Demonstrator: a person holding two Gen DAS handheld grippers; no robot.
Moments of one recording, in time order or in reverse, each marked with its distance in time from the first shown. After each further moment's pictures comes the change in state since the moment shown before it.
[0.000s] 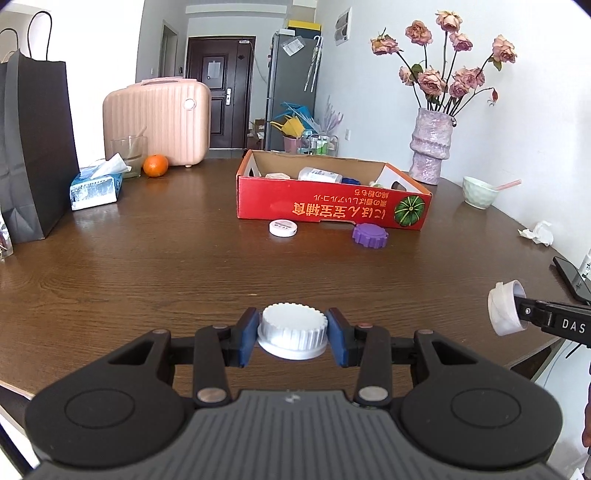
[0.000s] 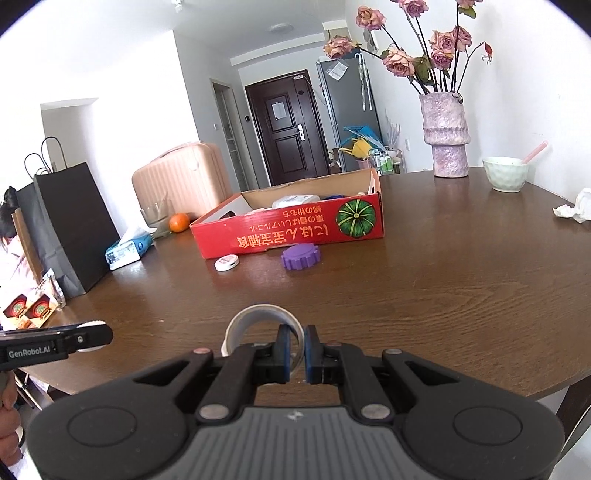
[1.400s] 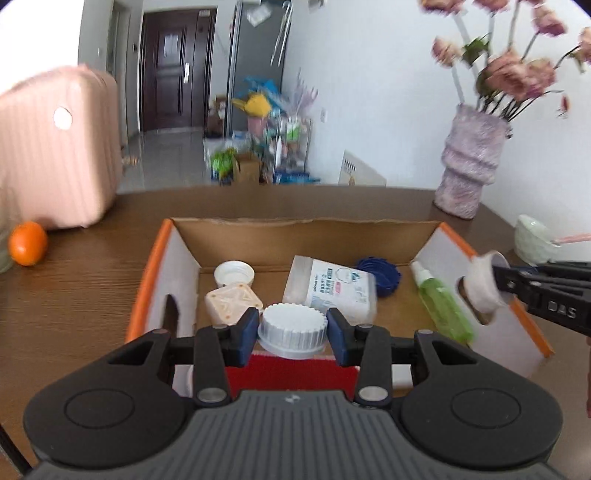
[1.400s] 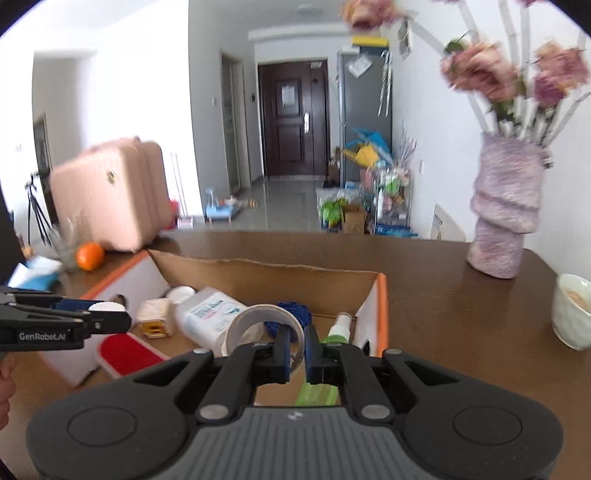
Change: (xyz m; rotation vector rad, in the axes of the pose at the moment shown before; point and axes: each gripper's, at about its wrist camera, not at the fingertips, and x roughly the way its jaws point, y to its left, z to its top) left arm 0.331 0.005 0.219 0.043 0.116 -0.114; right arm 0.309 -0.059 0.229 -0.202 0.083 -0.083
